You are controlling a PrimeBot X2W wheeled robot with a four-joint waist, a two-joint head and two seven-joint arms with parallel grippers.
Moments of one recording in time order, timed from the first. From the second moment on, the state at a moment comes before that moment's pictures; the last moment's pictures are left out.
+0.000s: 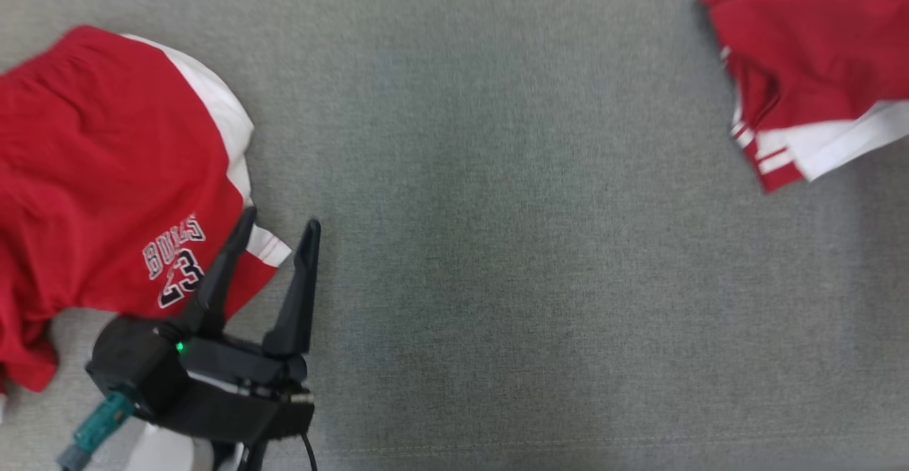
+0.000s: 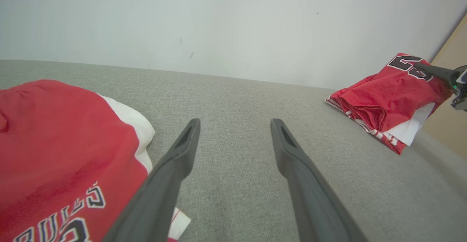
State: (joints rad) left arm -0.18 0.22 -0.26 -0.06 -0.46 -0.08 -0.25; right arm -0.92 -0.57 0.32 0.66 0.95 0.12 -0.10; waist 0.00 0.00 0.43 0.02
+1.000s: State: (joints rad) left arm -0.28 0.24 -0.25 -0.03 -0.45 -0.10 -0.25; right arm -1.07 -0.60 0.29 0.86 0.93 0.12 -0.20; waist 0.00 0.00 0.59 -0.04
